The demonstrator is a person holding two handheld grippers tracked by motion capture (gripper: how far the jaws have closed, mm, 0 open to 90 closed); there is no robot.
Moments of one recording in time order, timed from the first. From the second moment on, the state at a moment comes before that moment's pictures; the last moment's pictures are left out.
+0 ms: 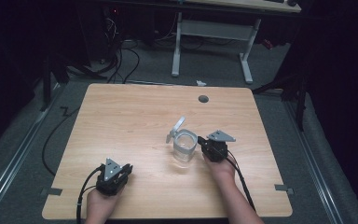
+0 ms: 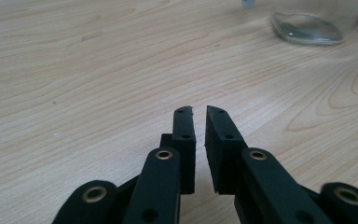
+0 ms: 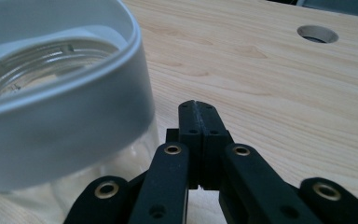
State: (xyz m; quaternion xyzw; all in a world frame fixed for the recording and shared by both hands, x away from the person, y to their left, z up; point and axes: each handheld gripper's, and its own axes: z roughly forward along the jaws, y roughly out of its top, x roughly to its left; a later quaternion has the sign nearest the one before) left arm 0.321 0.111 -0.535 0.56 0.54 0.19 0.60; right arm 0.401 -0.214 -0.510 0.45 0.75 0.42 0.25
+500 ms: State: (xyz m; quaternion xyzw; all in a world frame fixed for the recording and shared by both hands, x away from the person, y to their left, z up) left arm 0.318 0.102 -0.534 0.56 0.53 0.18 0.61; right arm 0.361 -0.199 -0.511 0.41 0.76 0.44 0.24
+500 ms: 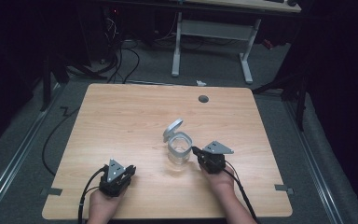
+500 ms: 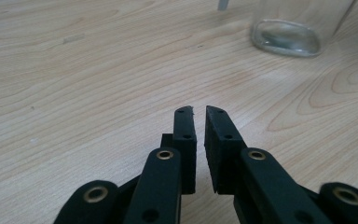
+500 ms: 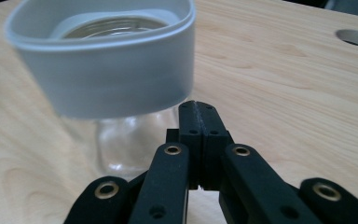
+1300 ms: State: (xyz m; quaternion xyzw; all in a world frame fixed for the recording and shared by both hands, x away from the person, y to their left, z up) left arm 0.318 0.104 -0.535 0.56 0.53 0.19 0.61; right arm 0.342 -0.174 -0.514 0.39 0.77 0.46 0.23
